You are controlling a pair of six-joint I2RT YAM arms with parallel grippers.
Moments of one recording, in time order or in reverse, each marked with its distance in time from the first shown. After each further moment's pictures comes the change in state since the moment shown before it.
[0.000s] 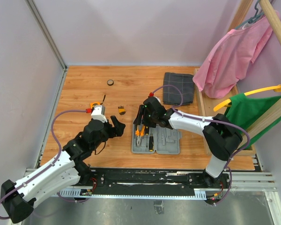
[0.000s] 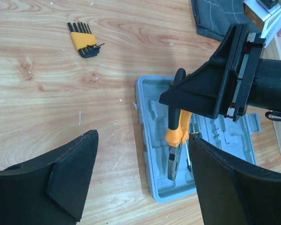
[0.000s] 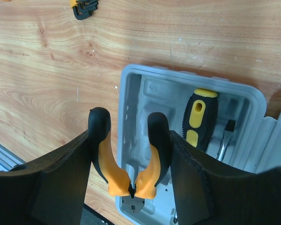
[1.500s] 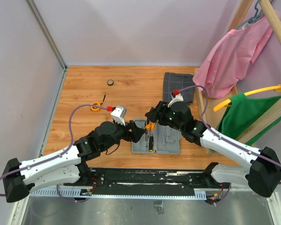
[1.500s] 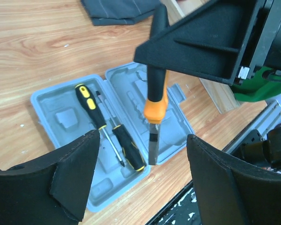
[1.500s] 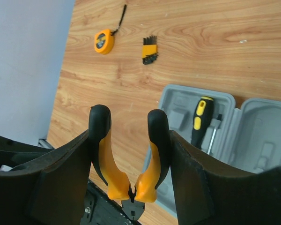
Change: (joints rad) left arm -0.284 0.212 0.095 0.268 0.086 0.093; right arm -0.026 -0.565 -0.311 0.194 0.094 -0.041
